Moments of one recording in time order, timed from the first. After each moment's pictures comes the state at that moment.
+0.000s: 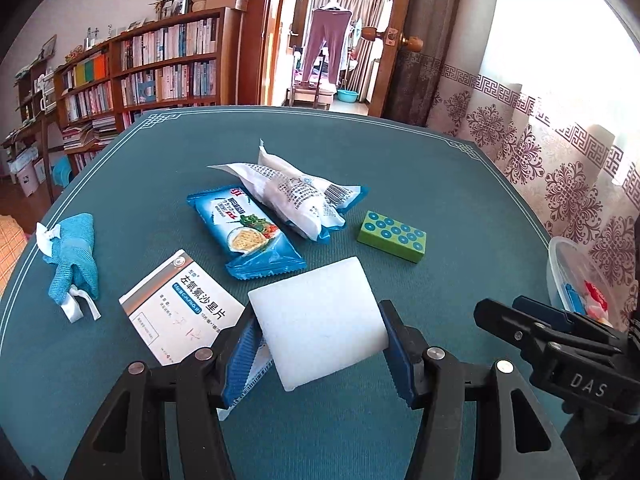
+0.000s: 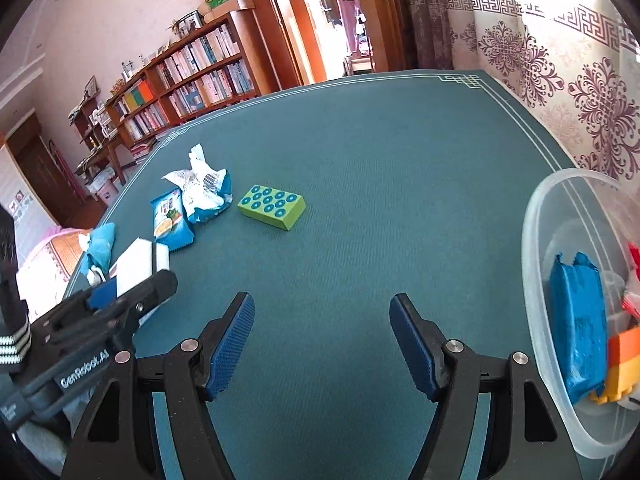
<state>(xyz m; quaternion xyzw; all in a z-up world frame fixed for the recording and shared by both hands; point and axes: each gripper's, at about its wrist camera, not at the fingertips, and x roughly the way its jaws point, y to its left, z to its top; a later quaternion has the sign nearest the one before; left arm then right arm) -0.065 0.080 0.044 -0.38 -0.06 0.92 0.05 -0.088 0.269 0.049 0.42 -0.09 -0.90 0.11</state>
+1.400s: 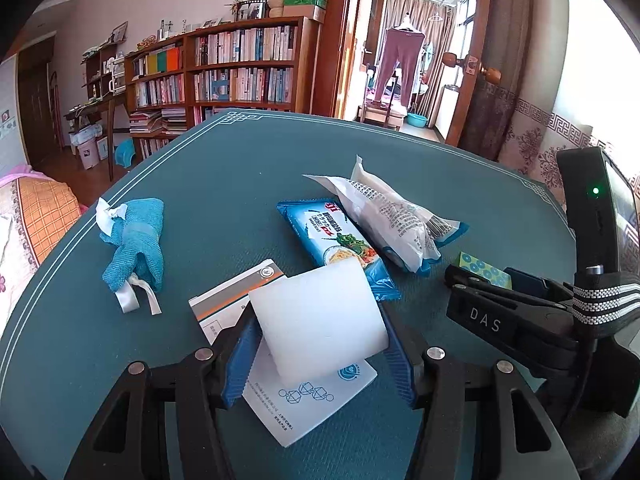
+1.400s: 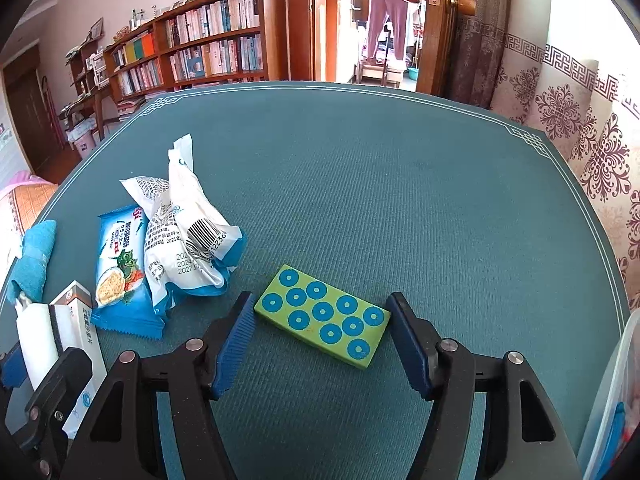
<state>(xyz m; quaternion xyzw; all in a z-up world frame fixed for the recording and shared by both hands) -0.070 0.052 0.035 -0.35 -0.08 0.93 -0.07 -0.175 0.177 0.028 0.41 0.04 -0.91 0.08</state>
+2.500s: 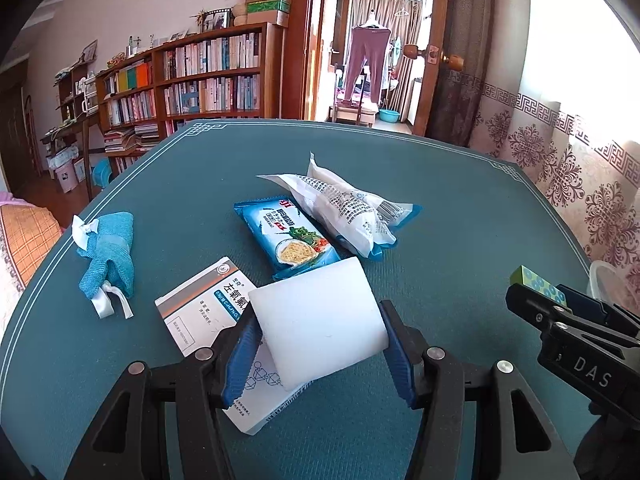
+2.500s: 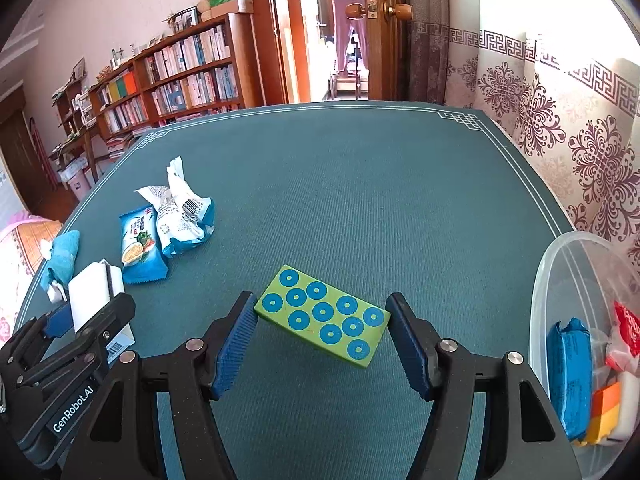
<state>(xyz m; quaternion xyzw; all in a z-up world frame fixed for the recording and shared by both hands) -0.067 0.077 0.036 -0.35 -0.05 0.94 -0.02 -0.101 0.243 0.055 0.38 -0.02 -0.92 0.05</state>
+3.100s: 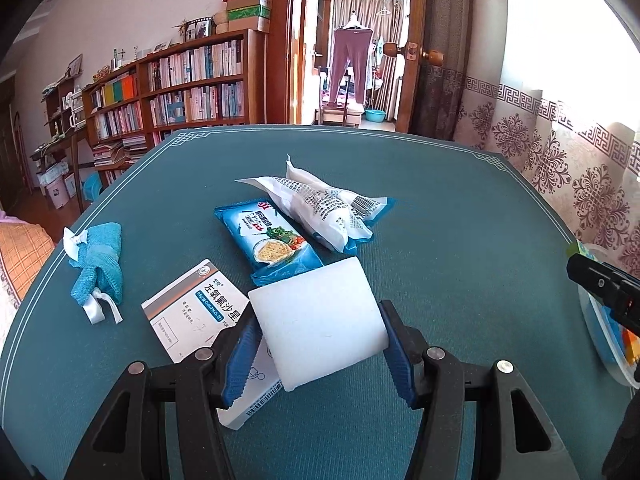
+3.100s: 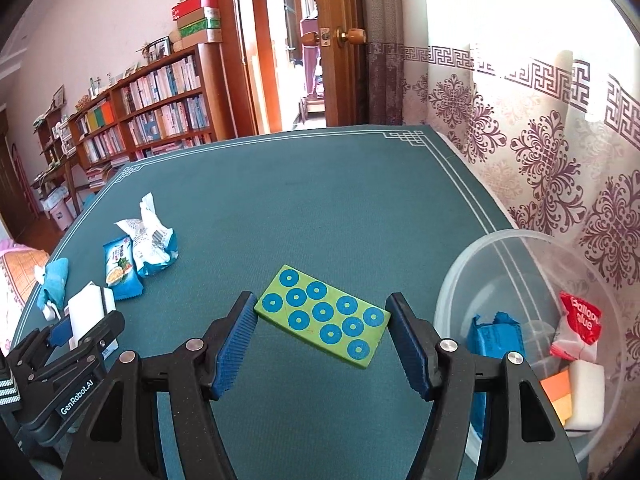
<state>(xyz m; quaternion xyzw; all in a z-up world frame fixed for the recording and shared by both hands) -0.060 0.090 0.035 -0.34 -0.02 0.94 0.00 -0.072 0.298 0.081 0.34 -0.04 -0.94 -0.01</state>
